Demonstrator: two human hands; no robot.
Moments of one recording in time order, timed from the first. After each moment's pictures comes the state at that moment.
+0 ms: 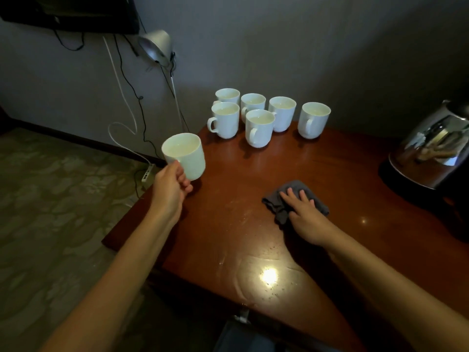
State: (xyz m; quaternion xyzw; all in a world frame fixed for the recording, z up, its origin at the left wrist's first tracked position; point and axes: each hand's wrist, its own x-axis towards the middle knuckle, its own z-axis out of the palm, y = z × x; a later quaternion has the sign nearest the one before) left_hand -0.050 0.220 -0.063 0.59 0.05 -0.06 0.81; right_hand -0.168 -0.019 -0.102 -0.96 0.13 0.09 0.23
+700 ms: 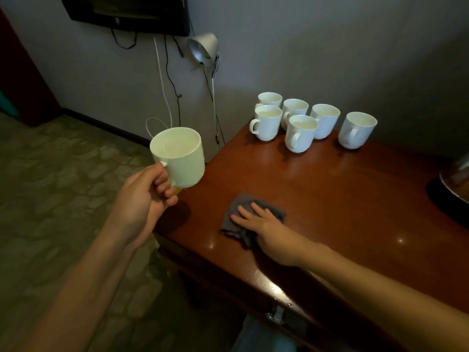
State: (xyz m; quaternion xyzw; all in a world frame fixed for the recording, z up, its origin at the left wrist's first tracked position) left_hand -0.103 0.343 -0.019 0.59 -0.02 -0.07 0.81; right_hand -0.140 0.104 -0.111 -0.96 -0.18 0.09 0.18
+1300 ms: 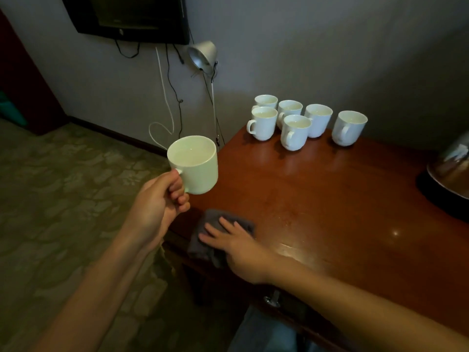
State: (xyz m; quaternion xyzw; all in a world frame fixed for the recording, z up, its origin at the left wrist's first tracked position) left_hand -0.133 0.328 -0.016 0.58 -0.03 -0.09 0.81; right_hand -0.166 0.162 -0.121 -0.94 -0.25 0.12 0.18
